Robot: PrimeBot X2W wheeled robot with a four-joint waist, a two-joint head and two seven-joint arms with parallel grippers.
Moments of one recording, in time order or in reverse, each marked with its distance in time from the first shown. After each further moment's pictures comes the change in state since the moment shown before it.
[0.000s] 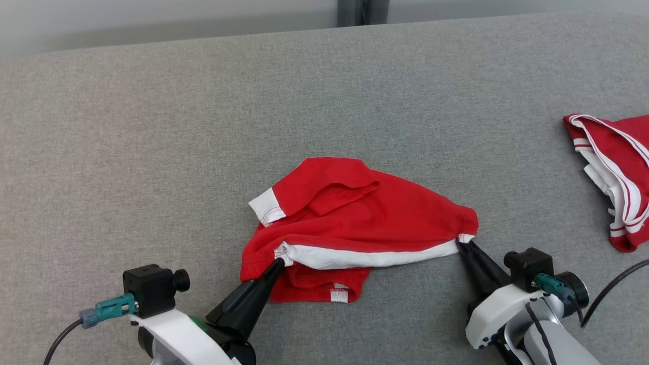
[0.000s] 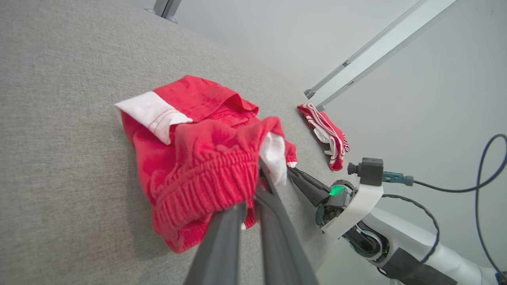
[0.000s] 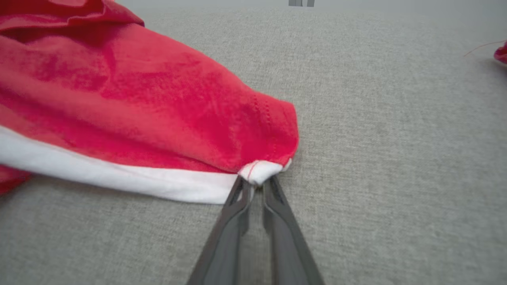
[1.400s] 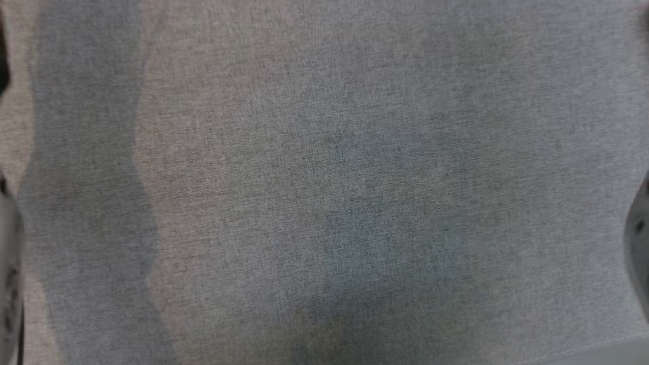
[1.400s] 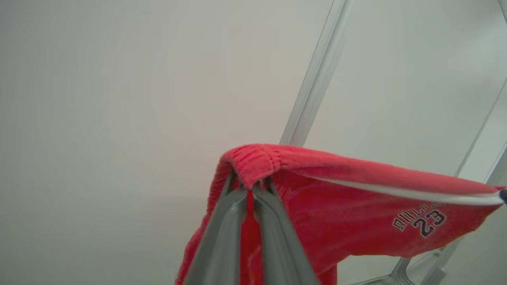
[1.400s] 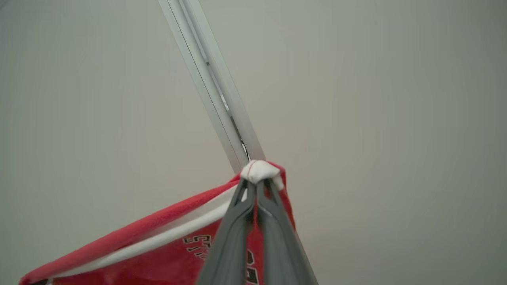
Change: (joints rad) left arm -1.623 -0.019 0.088 0.960 0.201 -0.055 -0.369; right arm -1.177 0.115 -0.405 -0.102 0.296 0.003 0.074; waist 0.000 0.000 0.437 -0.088
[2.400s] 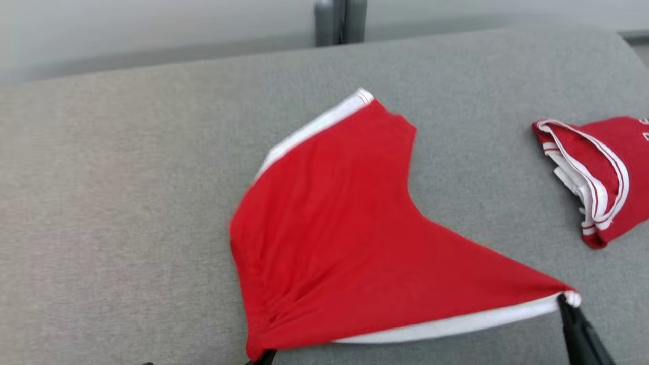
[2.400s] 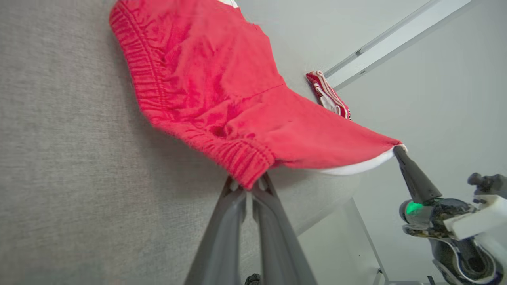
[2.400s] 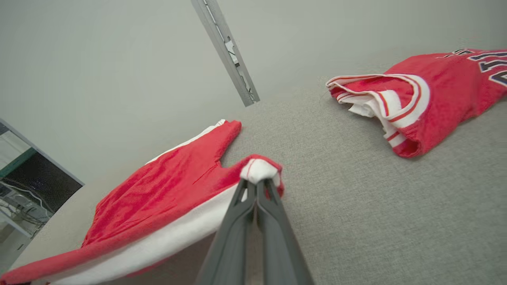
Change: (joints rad) left arm 1.655 0.385 -0.575 -0.946 -0.471 0.279 -0.177; right arm 1.850 -0.170 0.126 -0.758 0.024 -0.003 -0.067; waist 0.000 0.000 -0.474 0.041
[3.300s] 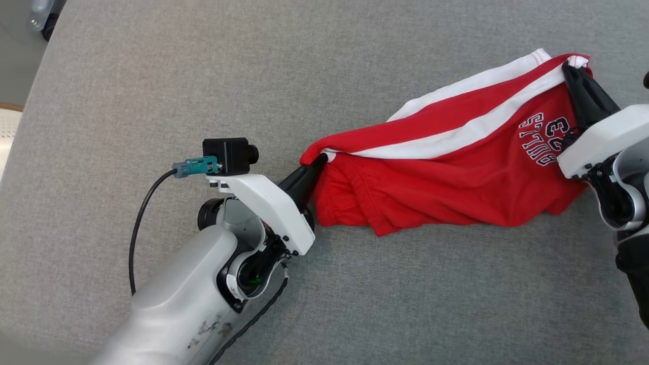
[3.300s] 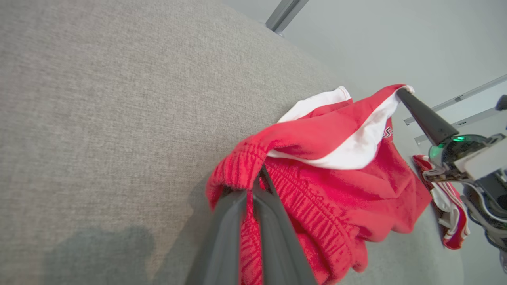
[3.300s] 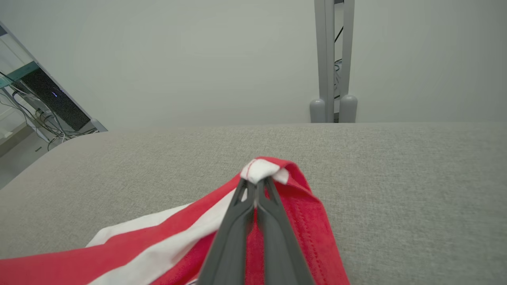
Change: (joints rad) left arm -0.748 -0.392 -0.005 0.626 -0.052 -0.058 0.286; right arm -1.039 -0.123 0.104 0.685 -0.032 0.000 0.305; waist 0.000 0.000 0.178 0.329
